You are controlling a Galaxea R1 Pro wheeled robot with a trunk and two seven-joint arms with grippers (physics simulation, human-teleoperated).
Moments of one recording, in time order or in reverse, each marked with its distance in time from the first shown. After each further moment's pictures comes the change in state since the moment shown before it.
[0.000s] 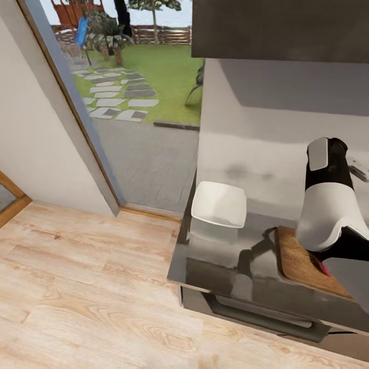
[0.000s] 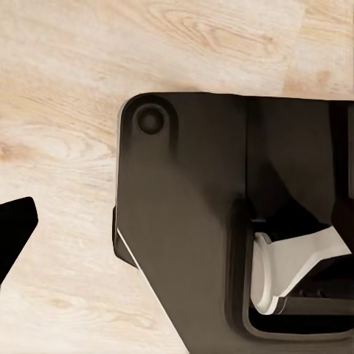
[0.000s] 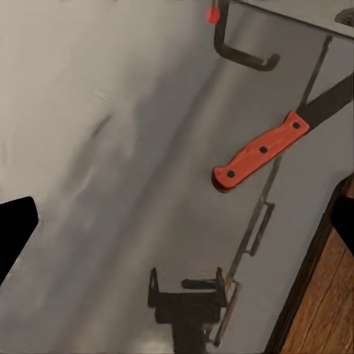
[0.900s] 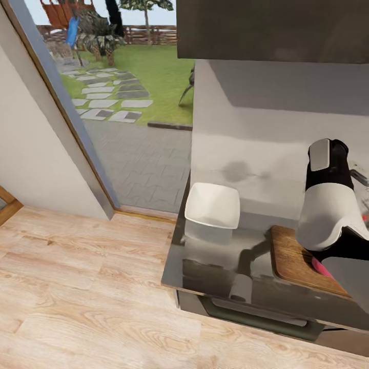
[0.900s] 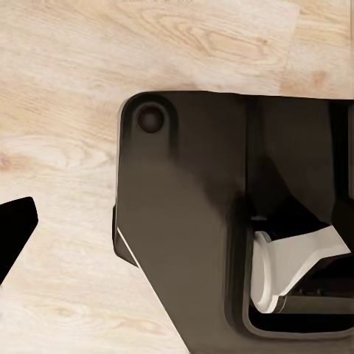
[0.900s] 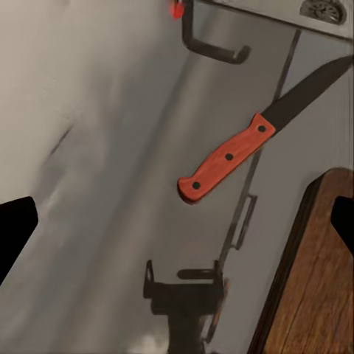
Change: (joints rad) left arm 0.000 0.000 0.000 0.001 0.001 0.002 0.000; right arm 0.000 0.004 -0.037 0.000 -0.002 -0.012 -0.043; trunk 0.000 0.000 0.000
